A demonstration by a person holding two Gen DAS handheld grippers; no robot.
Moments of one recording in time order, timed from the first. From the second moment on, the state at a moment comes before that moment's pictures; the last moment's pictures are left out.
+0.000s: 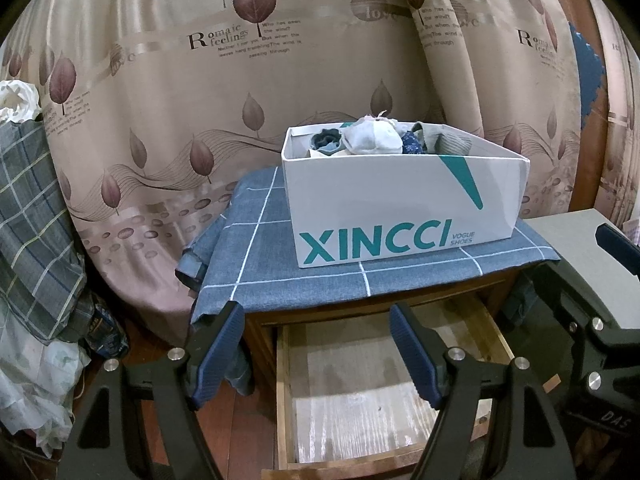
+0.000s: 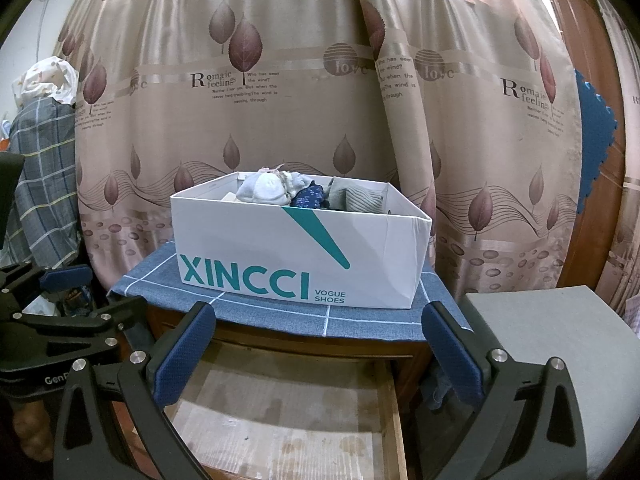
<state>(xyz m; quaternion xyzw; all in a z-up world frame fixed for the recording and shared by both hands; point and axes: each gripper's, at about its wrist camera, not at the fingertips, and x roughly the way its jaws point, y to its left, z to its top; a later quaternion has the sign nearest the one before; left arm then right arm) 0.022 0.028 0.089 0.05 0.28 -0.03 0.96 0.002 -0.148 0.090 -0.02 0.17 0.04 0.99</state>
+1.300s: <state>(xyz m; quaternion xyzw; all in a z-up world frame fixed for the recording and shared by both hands) 0.025 0.028 0.085 0.05 0.29 -0.03 0.96 0.004 -0.153 0.091 -0.02 0.17 0.04 0.99</state>
